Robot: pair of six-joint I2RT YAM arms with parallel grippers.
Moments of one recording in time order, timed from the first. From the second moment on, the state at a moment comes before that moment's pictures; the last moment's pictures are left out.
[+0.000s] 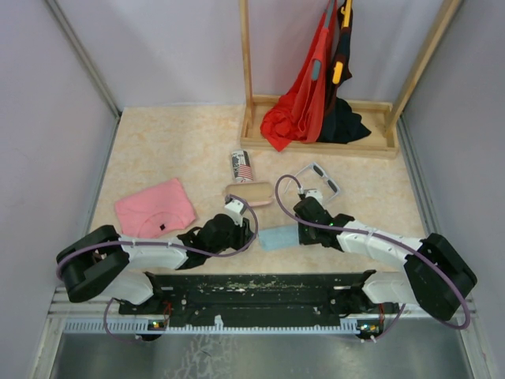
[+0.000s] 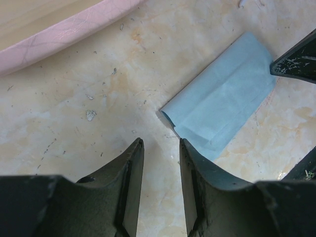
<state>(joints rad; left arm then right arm) -1.02 1.39 0.41 0.45 -0.22 -0.48 0.74 1.22 0.53 -0.34 0.20 0.56</state>
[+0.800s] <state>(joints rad) -1.01 1.49 0.64 0.23 -0.25 -0.62 0.64 1.16 0.59 -0.34 0.23 0.43</state>
